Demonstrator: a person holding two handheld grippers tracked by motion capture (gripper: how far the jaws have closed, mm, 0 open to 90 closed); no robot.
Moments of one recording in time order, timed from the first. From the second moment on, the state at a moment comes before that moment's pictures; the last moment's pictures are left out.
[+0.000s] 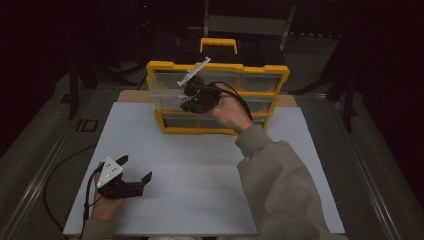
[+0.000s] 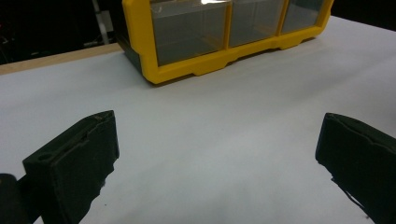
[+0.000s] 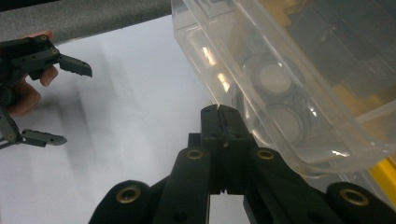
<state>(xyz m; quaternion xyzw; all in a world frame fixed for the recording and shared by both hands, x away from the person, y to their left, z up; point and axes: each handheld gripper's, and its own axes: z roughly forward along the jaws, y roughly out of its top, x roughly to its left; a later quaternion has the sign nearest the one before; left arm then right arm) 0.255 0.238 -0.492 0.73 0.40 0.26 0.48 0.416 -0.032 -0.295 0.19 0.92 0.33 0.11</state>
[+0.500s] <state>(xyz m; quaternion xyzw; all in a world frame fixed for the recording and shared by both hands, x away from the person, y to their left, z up) 0.255 0.238 -0.492 0.73 0.40 0.26 0.48 0.419 -0.031 -0.297 0.20 0.91 0.34 0.12</state>
